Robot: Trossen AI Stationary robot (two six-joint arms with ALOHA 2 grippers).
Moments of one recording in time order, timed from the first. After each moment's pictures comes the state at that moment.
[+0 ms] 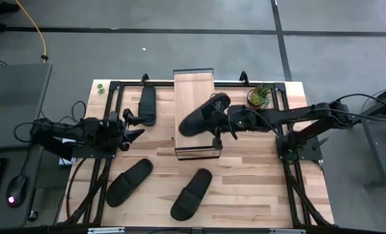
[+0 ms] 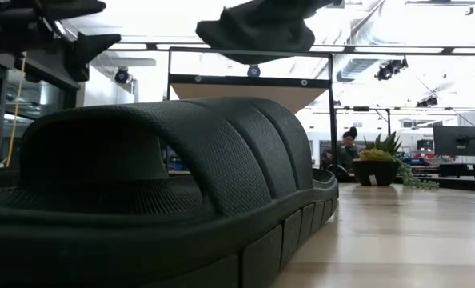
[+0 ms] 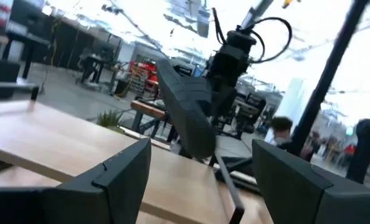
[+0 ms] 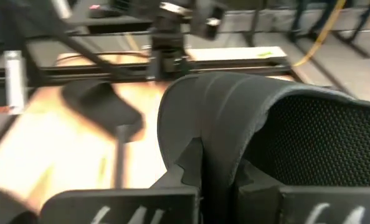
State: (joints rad) left arm -0.01 0.15 0.07 0.31 -0.28 -0.31; right arm 0.03 1.39 1.07 -0.06 0.11 0.02
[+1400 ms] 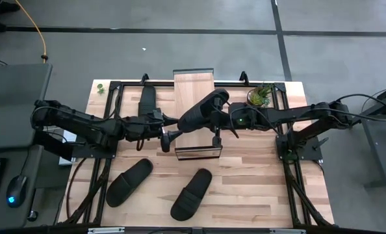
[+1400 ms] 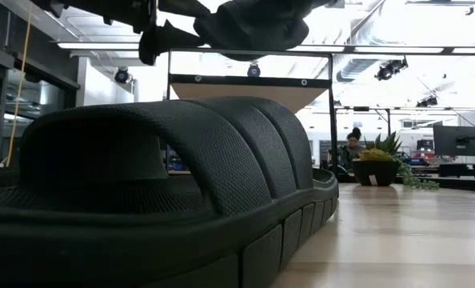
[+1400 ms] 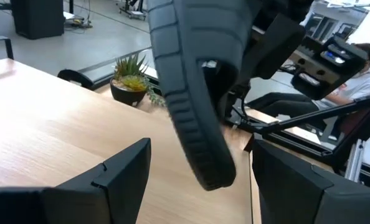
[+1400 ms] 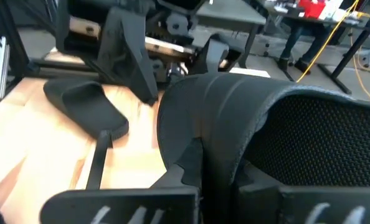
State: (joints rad) left arm -0.01 1.16 0.63 0.35 -0.38 -0.35; right arm 0.01 1.39 1.06 0.01 0.10 -0.14
